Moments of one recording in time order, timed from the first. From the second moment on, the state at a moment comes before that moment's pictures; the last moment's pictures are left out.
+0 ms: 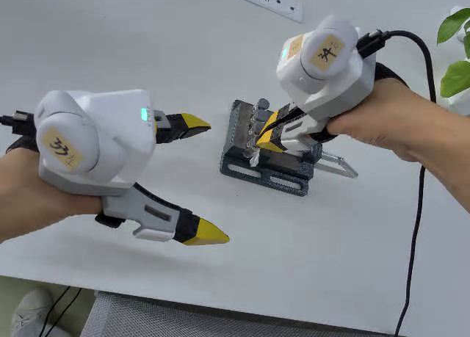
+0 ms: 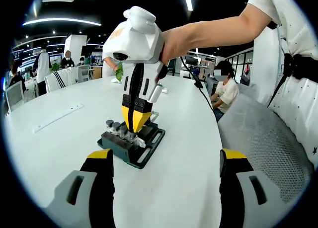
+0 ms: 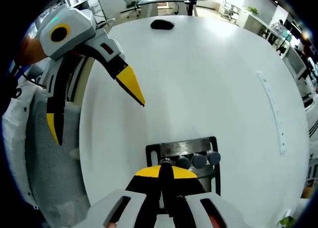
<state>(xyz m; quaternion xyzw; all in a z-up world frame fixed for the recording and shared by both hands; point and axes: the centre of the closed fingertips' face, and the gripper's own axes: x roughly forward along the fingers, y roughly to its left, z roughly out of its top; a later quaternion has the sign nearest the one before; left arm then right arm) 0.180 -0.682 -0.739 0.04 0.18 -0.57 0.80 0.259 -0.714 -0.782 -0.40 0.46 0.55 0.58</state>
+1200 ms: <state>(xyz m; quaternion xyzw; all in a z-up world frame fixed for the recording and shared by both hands) 0.181 -0.688 -0.739 0.04 0.18 -0.57 0.80 0.256 -0.713 -0.783 -0.41 0.47 0.54 0.56</state>
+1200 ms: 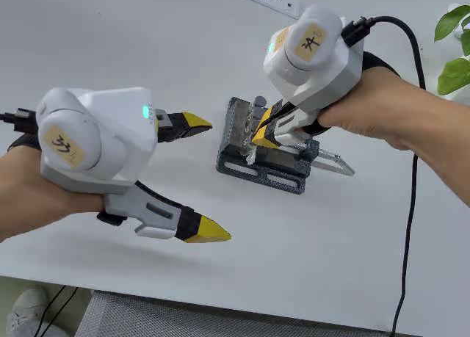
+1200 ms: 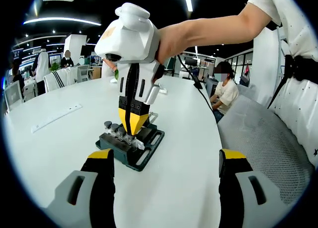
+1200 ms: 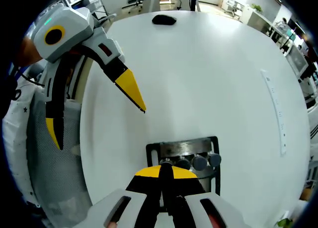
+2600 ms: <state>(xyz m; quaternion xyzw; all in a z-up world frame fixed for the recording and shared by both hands) 0.184 -0.680 -0.737 0.05 0.19 -0.57 0.80 0.260 -0.715 -0.767 -0.35 0.44 0.55 0.62</state>
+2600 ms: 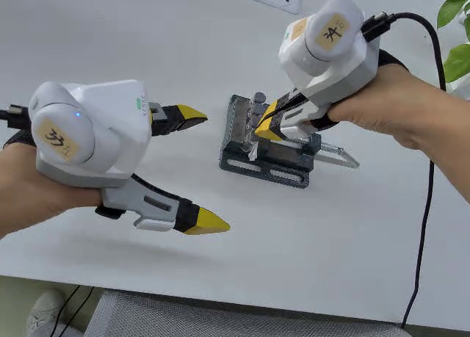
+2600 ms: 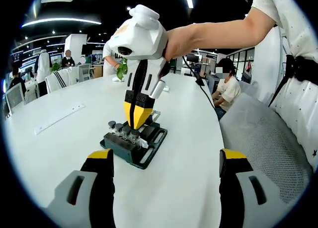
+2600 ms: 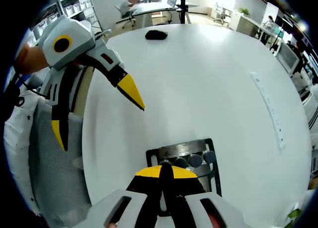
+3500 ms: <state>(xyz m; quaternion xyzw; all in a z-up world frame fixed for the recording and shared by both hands) 0.195 -0.659 -0.725 0.06 0.19 -0.54 0.82 0.242 -0.793 -0.733 -0.24 0.40 0.52 0.72</state>
